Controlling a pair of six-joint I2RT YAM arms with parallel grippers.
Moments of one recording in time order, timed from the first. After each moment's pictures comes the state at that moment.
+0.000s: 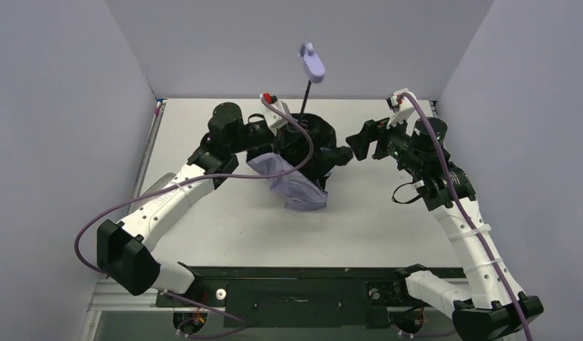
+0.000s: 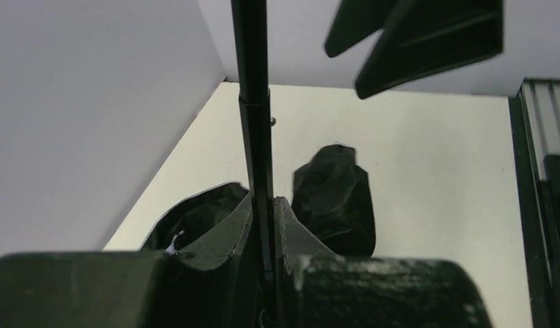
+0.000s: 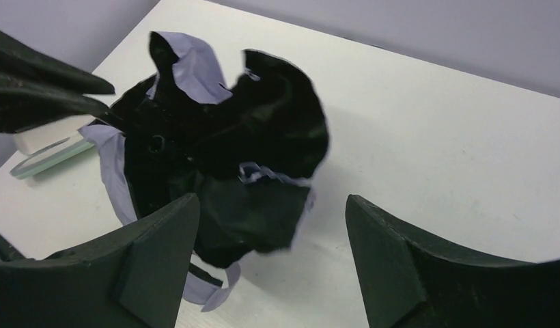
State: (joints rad) left arm -0.56 1.42 1.30 0.16 0.63 0.11; right arm 0.29 1.03 1.22 -0.44 -0.26 0.10
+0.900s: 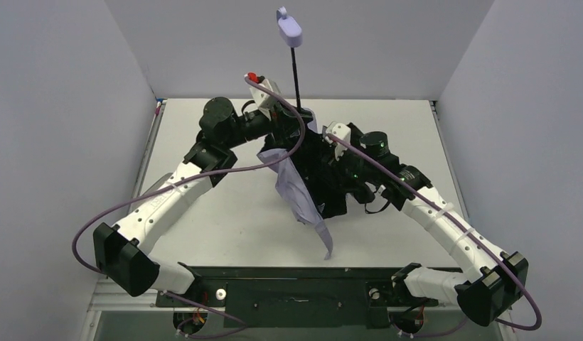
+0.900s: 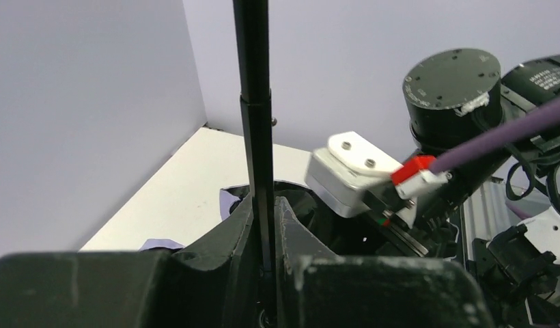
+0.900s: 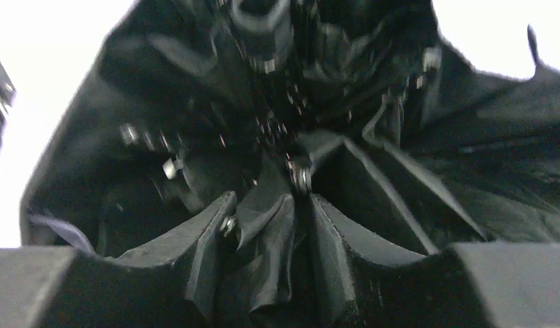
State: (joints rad) left arm -0.61 1.40 1.35 0.25 0.59 -0.11; right arm 0.56 1.17 1.10 -0.40 -0.36 -0.15
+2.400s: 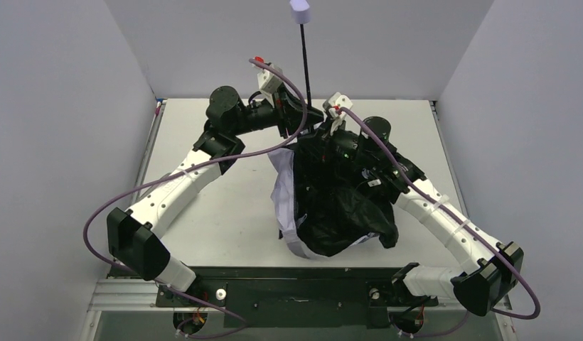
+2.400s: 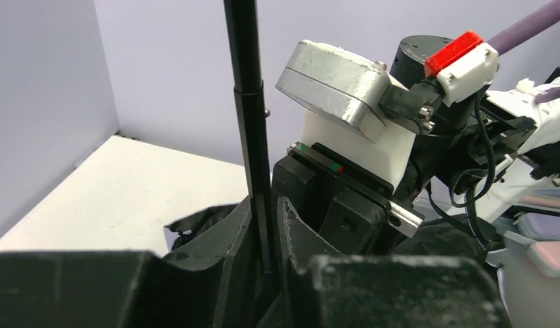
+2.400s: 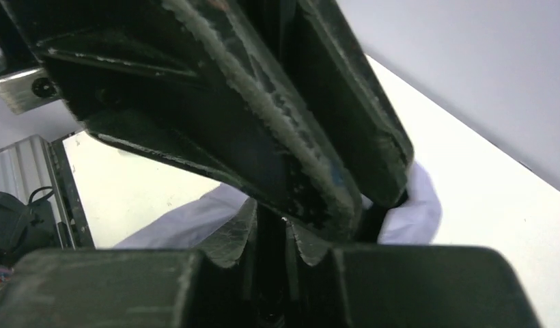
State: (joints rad) left arm -0.59 1.52 1.47 0.34 0.79 -0.40; right arm 0.61 1.24 1.21 -0.07 -0.38 0.03
